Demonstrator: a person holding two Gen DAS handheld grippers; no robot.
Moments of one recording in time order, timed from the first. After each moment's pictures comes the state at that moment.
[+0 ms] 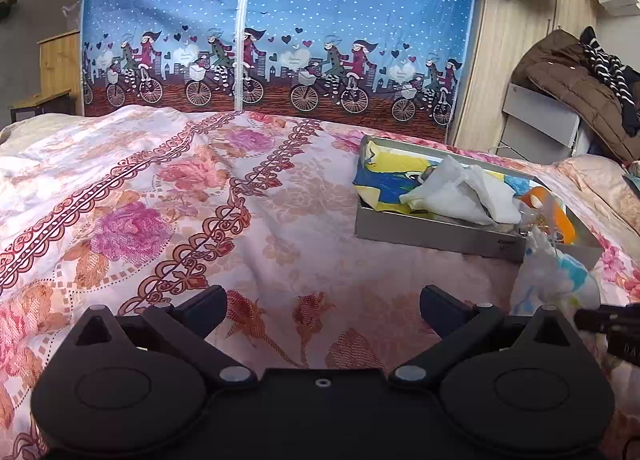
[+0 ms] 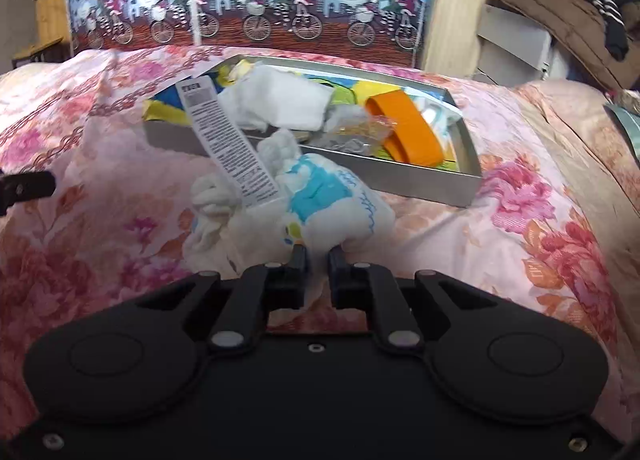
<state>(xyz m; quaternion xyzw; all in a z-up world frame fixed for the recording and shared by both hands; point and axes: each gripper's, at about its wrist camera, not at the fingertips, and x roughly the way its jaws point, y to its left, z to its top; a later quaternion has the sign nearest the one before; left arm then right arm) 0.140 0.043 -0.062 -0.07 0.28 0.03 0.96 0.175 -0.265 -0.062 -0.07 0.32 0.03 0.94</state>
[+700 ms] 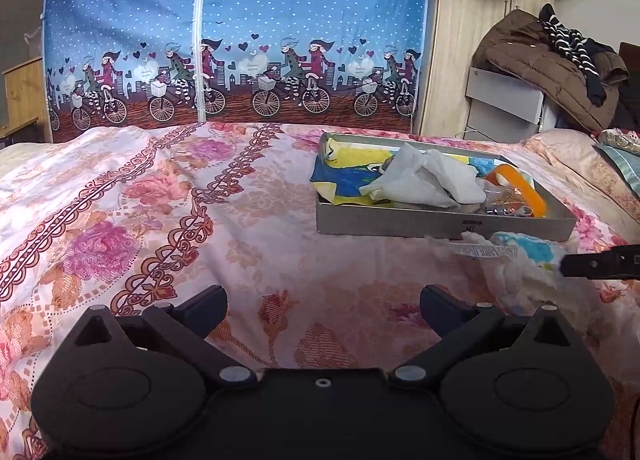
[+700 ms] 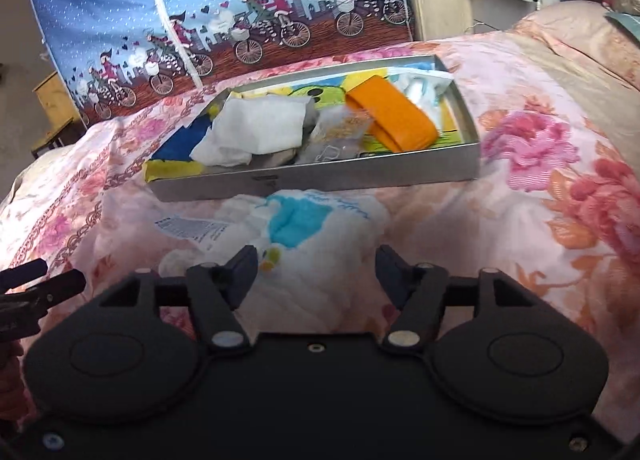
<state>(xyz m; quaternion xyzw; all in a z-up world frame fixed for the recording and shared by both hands) 0.137 0.026 -0.064 -0.03 0.28 -0.02 0.96 0.176 -0.348 -0.051 0.08 0.33 0.08 0.94</state>
